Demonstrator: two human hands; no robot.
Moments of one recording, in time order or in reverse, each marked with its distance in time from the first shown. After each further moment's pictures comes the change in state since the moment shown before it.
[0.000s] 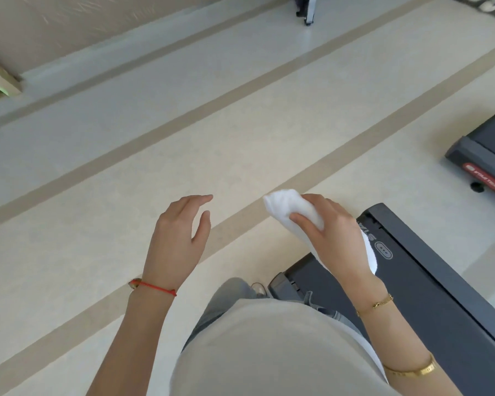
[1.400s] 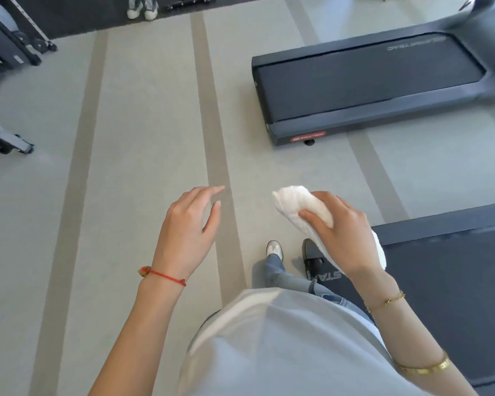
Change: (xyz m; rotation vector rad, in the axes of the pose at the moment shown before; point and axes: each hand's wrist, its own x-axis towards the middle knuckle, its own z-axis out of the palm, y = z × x) left_hand 0.704 0.305 0.375 -0.215 -0.656 0.966; right_hand 0.450 0.287 -0.163 -0.008 0.740 0.905
